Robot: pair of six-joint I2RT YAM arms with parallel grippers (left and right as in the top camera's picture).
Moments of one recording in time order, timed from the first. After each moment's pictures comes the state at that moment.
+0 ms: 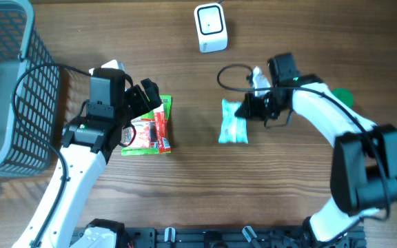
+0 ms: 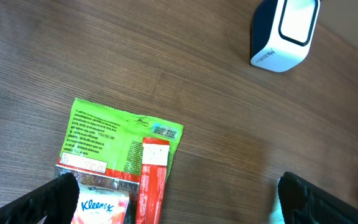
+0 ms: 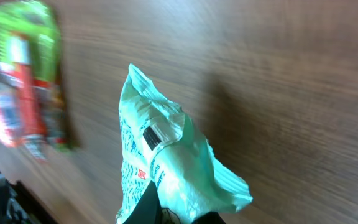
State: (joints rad) left arm -0.20 1.23 0.95 -0.54 0.01 -0.59; right arm 0.22 1.81 1.16 -0.66 -0.57 0.17
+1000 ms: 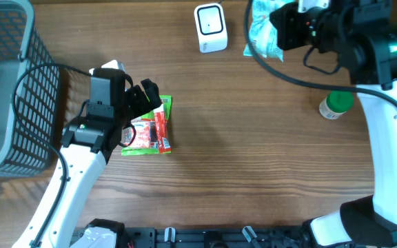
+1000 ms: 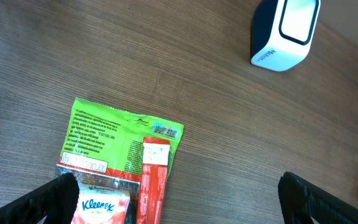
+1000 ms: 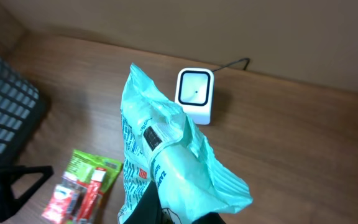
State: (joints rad) left arm -0.20 1.23 0.95 -0.54 0.01 -0.58; right arm 0.27 1.66 2.13 -1.16 -0.17 0.04
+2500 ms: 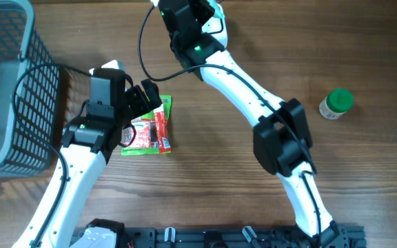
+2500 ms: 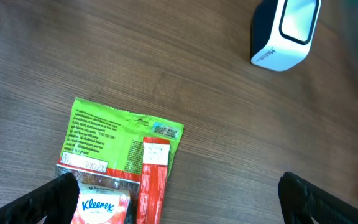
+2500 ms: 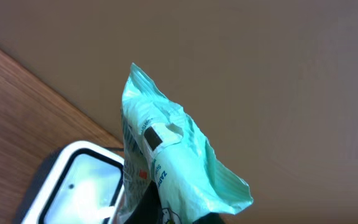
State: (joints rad) left arm -0.20 1.23 0.95 -0.54 0.01 -0.58; right arm 0.64 2.38 2.13 -0.12 0.80 -0.74
